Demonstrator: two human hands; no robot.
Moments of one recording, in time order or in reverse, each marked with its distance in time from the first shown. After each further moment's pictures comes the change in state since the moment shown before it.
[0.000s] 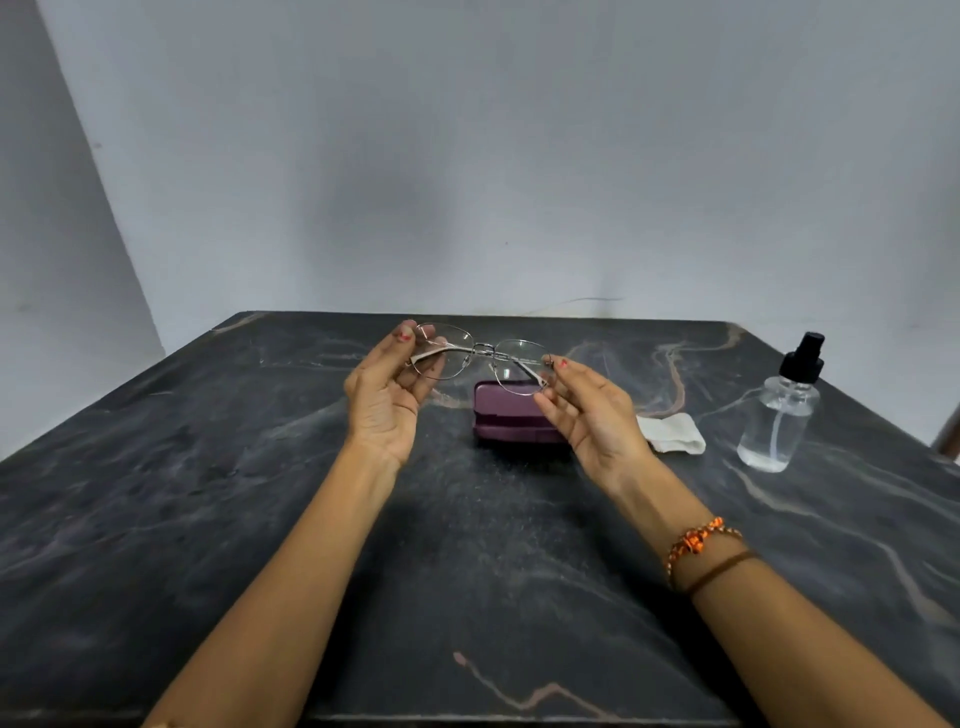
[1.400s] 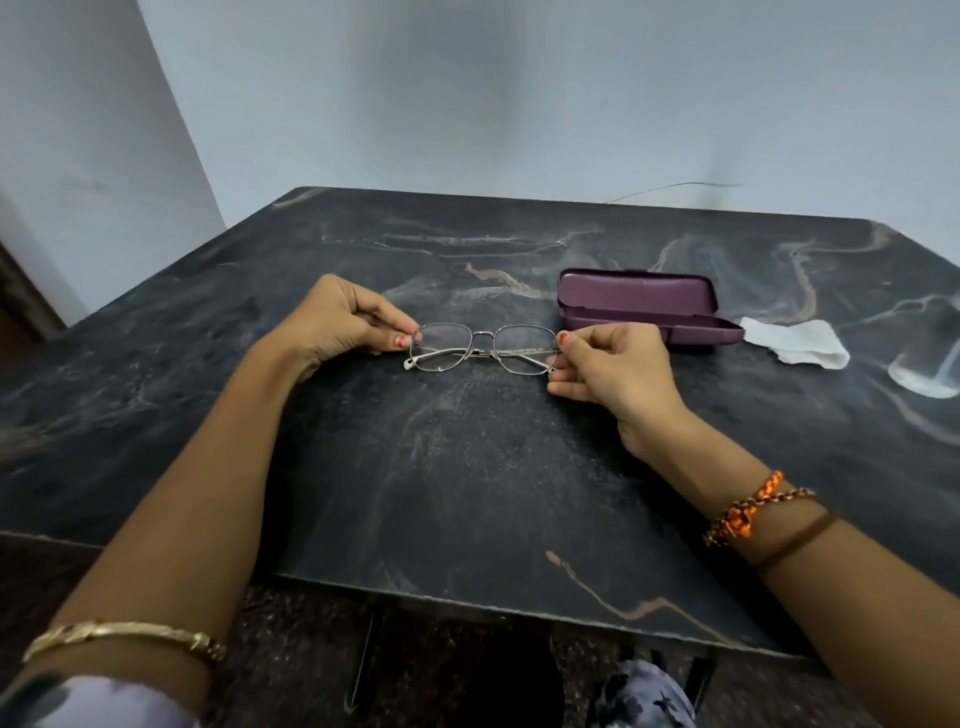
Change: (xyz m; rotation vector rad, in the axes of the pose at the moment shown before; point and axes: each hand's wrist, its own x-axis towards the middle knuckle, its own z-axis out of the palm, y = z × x) left_hand 0.014 0.068 -0.118 1.219 -0.279 -0.218; right_hand -0.019 0.067 0.025 -0.700 0.055 0.046
